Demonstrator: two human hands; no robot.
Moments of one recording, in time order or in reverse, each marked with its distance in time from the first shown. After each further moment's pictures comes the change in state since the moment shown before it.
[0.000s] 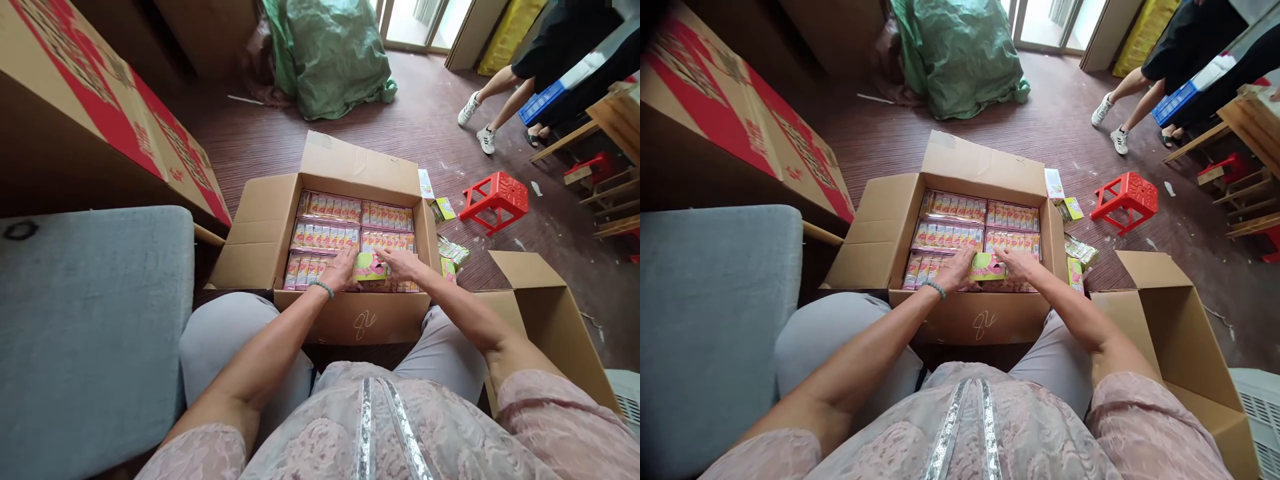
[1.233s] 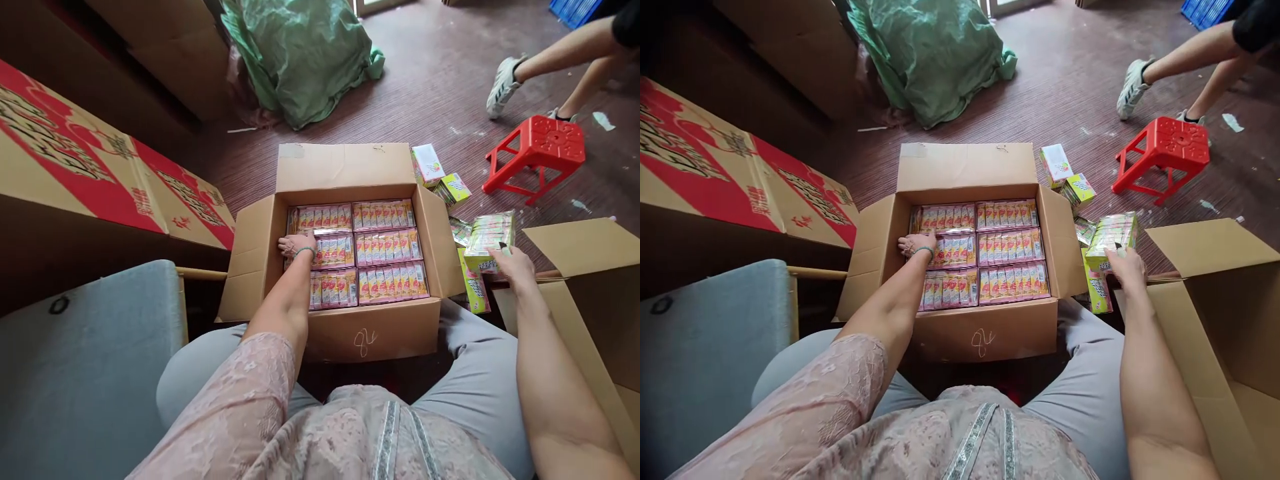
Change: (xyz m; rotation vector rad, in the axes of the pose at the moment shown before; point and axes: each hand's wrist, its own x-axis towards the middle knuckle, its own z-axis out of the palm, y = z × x) left_hand 0.131 -0.091 -0.028 0.199 0.558 -1.164; right_hand -0.105 0.216 0.141 0.591 0.471 1.155
